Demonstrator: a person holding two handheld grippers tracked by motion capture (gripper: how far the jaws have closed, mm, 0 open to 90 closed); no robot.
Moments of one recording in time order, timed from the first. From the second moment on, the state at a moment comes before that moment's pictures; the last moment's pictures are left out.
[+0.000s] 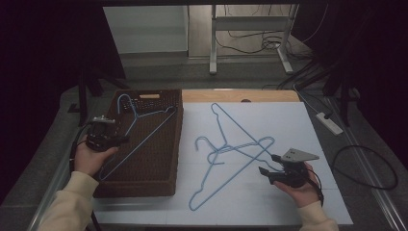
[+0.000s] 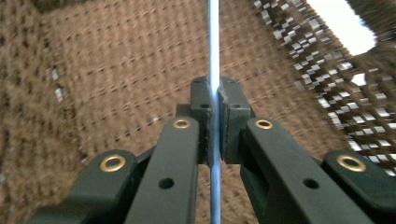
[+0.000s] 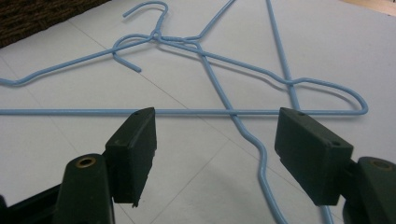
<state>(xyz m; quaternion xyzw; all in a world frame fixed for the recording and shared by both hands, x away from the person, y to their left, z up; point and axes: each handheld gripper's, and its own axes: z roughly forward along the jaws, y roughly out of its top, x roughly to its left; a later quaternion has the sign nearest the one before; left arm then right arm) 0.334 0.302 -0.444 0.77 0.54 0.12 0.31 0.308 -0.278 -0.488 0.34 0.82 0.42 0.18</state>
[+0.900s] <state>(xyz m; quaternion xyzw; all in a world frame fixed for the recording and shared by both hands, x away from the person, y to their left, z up) 0.324 0.305 -0.431 0.75 0.56 0.19 0.31 0.307 -0.279 -0.488 0.34 0.82 0.42 0.19</state>
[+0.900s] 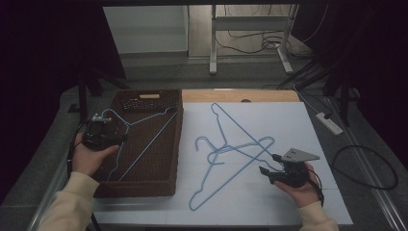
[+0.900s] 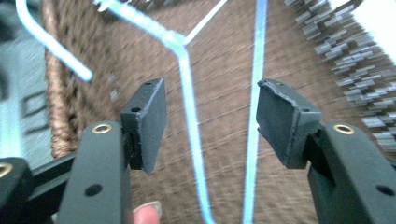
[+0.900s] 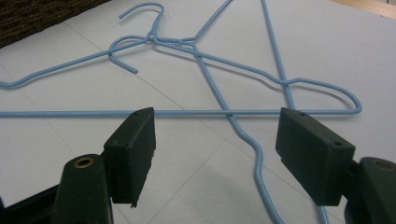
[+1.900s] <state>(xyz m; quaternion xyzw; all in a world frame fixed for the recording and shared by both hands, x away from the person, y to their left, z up) 0.253 0.222 -0.418 0.76 0.41 0.15 0.48 0.307 -0.280 -0.487 0.34 0.82 0.42 0.19</state>
